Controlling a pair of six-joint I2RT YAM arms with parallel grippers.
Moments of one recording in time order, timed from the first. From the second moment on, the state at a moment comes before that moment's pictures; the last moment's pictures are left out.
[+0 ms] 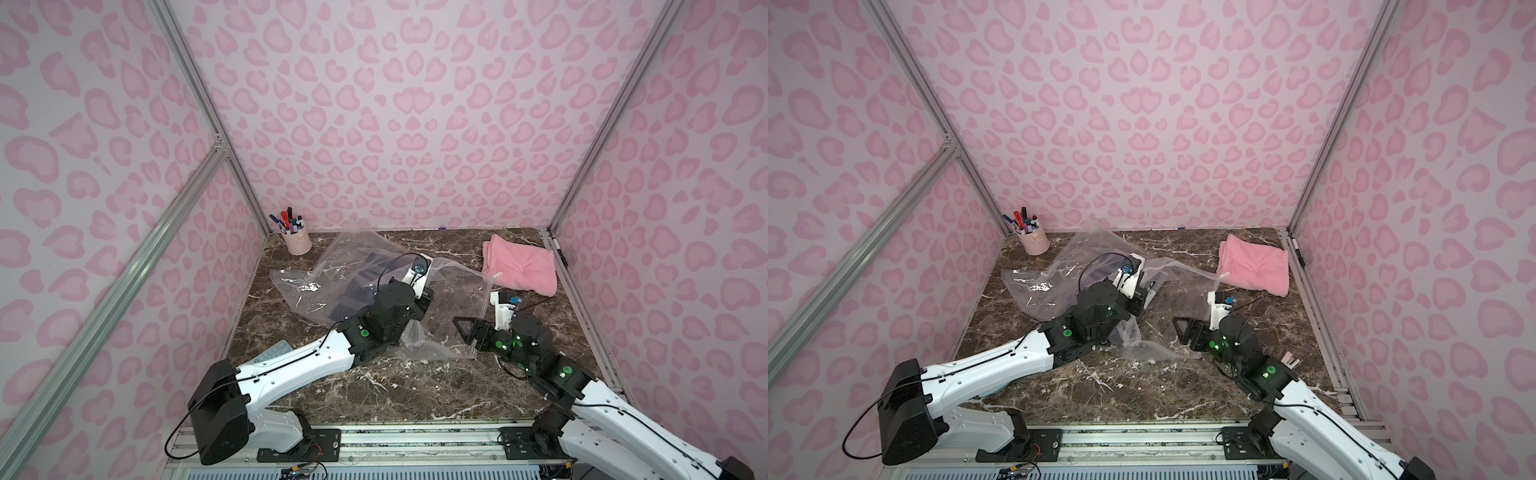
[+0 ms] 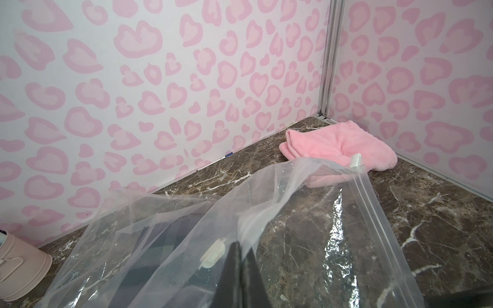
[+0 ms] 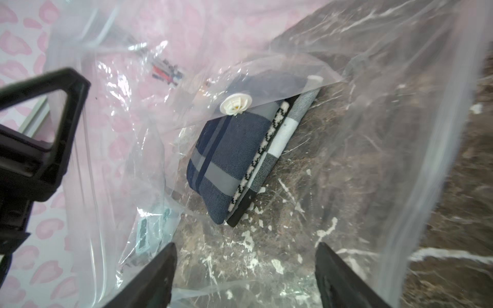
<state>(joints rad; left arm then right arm) -0.96 1.35 1.02 0.14 -0.50 0.02 0.73 0.81 0.52 -0.10 -0.04 0.78</state>
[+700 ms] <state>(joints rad) -0.95 1.26 0.96 0.16 -0.49 0.03 0.77 1.59 0.84 0.30 -0.08 0.75</state>
